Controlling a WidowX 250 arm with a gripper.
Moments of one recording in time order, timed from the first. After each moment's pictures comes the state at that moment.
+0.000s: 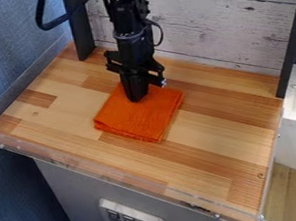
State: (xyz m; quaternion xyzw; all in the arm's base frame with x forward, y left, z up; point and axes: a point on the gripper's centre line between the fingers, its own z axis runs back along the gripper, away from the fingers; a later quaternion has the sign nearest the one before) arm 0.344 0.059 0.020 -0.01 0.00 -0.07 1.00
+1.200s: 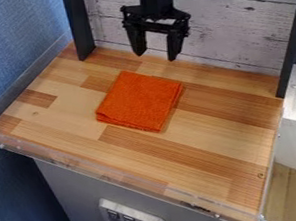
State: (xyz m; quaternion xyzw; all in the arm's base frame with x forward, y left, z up) arm 0.389 0.033 0.076 0.00 -0.01 0.00 1.00
